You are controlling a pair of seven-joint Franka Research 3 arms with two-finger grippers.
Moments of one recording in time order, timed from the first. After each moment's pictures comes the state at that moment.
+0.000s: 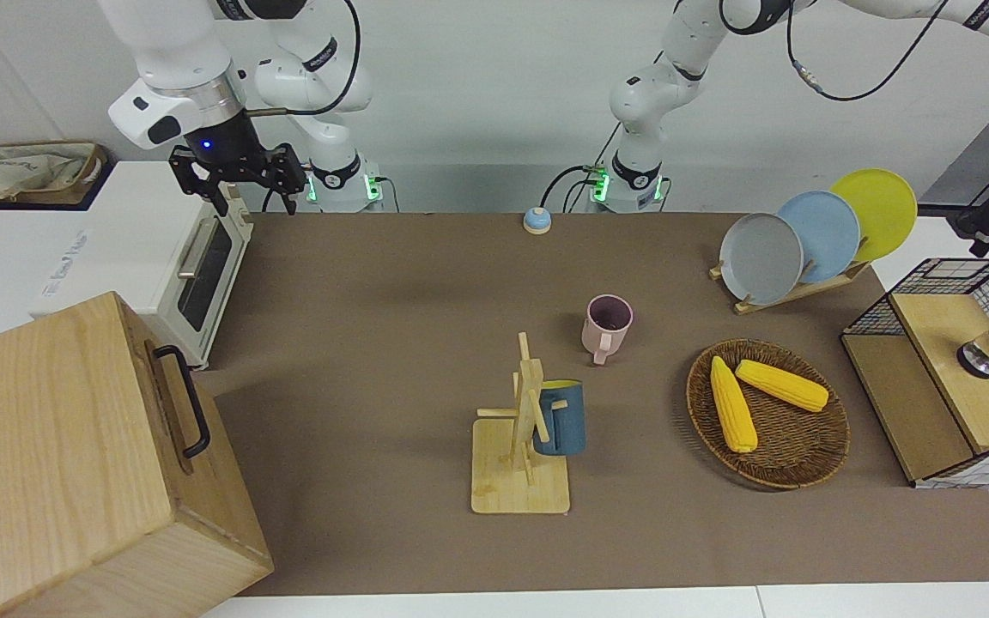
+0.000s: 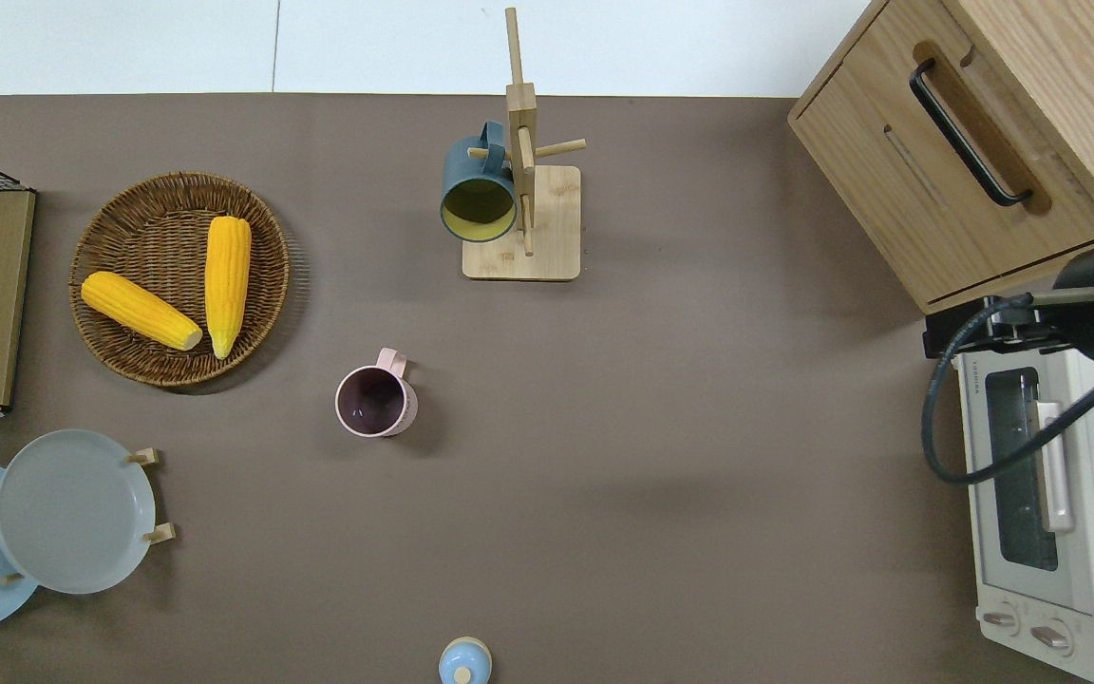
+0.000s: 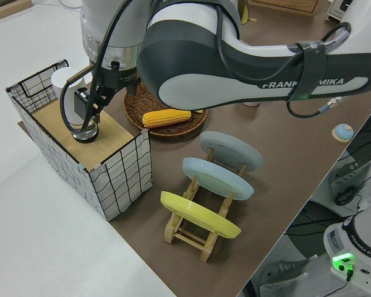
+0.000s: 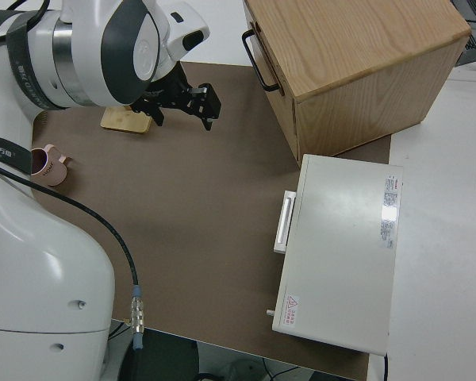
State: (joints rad) left arm 0.50 0.28 0.10 -1.33 -0.22 1.79 0.61; right arm -0.10 0.05 0.18 -1.44 0.00 1.45 0.09
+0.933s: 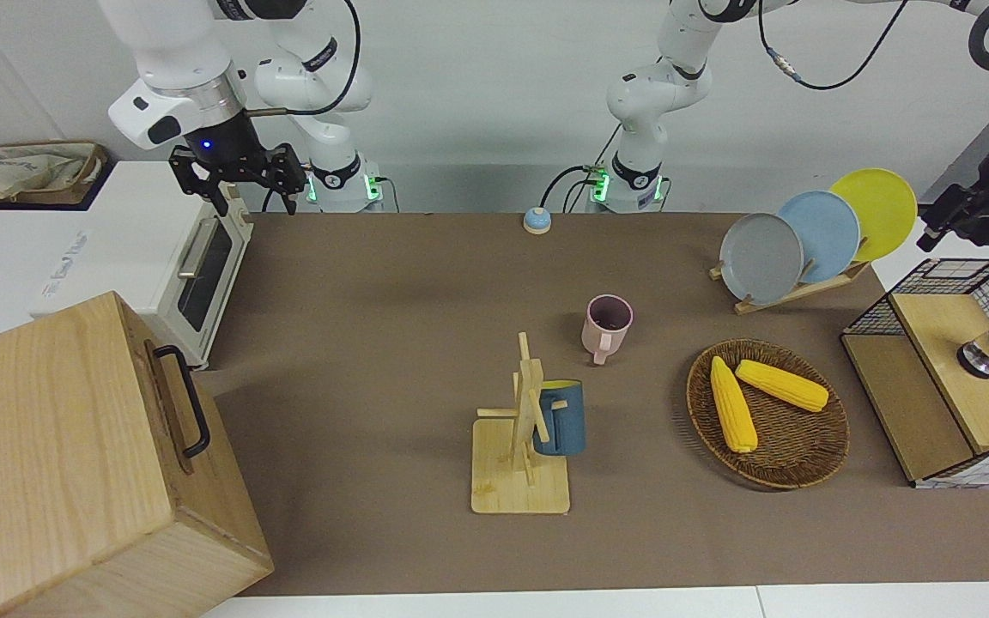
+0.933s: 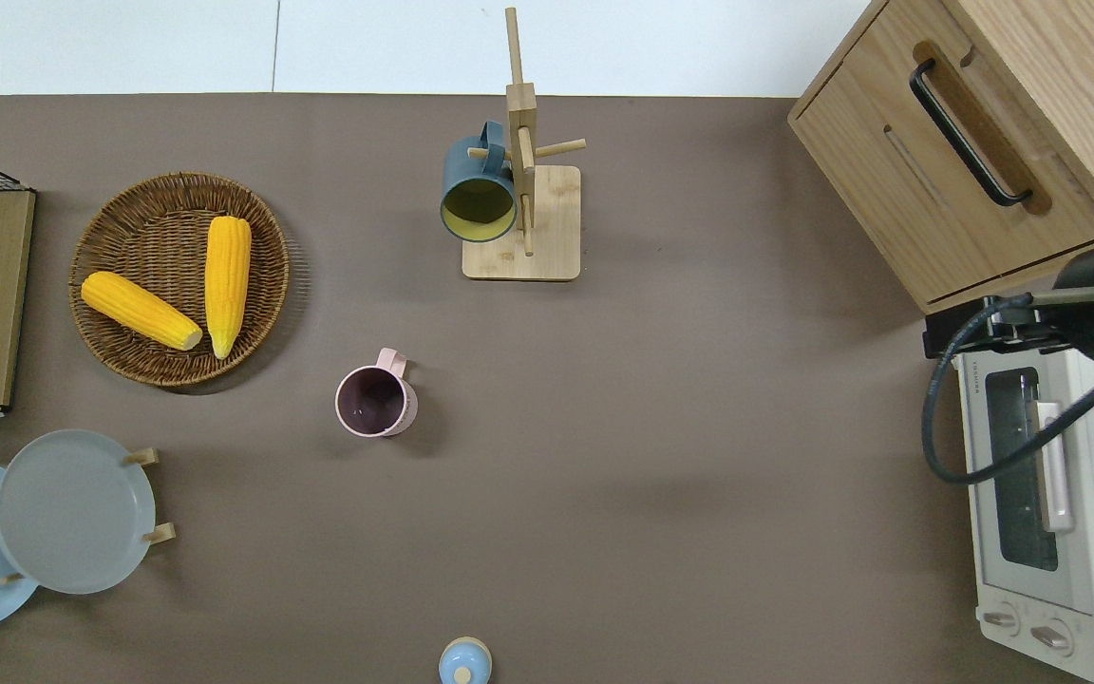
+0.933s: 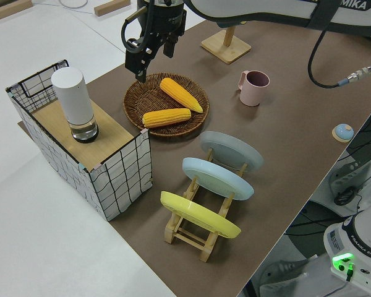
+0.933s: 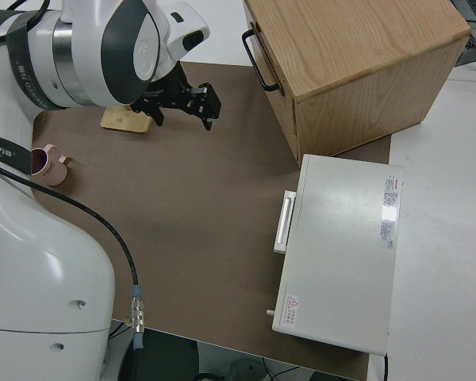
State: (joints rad) left arm 0.32 0.21 0.08 -1.33 -0.11 1.64 0.30; right arm -0.10 0.05 0.18 -1.44 0.00 1.45 0.09
